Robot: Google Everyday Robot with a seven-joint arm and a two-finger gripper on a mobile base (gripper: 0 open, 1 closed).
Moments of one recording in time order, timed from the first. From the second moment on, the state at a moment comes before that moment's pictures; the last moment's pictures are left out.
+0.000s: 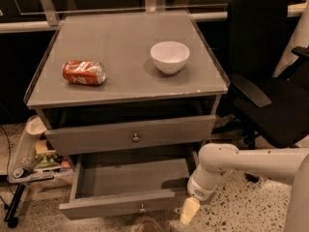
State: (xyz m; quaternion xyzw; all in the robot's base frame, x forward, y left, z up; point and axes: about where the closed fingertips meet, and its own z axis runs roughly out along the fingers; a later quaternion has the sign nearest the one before) arm 0.420 -0.142 0.429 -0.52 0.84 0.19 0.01
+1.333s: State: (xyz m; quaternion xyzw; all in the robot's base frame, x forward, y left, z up) arm 0.390 -0.137 0.424 -0.51 0.84 0.21 -0.02
